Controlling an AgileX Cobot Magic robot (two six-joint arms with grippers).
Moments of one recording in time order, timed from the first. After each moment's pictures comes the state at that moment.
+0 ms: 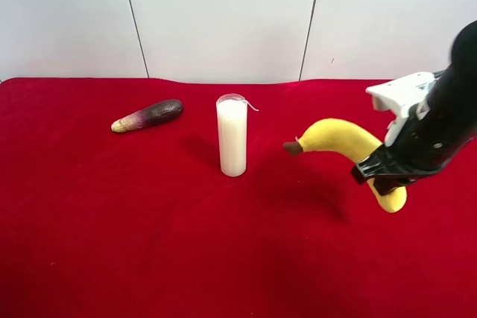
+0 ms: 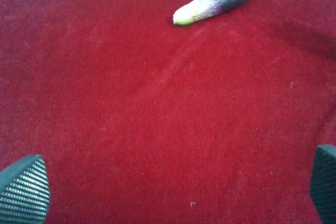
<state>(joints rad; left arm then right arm) -0.02 0.00 -0.51 -0.08 1.06 0.05 0.32 1.40 -0.76 -0.03 0.81 -0.02</state>
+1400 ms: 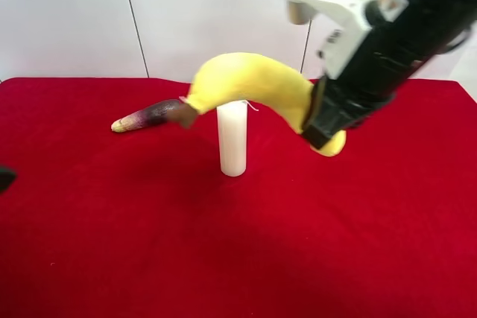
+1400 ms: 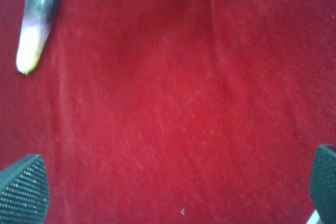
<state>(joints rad) -0.70 0.83 -0.91 0.05 1.06 0.30 0.73 1.38 -1.15 0.00 0.99 -0.24</state>
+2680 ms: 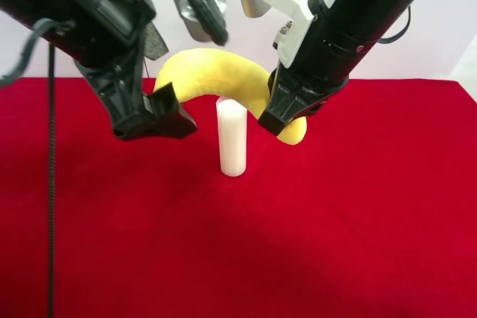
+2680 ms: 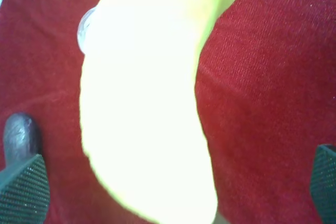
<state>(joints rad) -0.84 1.37 -1.20 0.05 0.84 0.40 0.74 1.49 -1.25 0.03 0.99 -0.31</state>
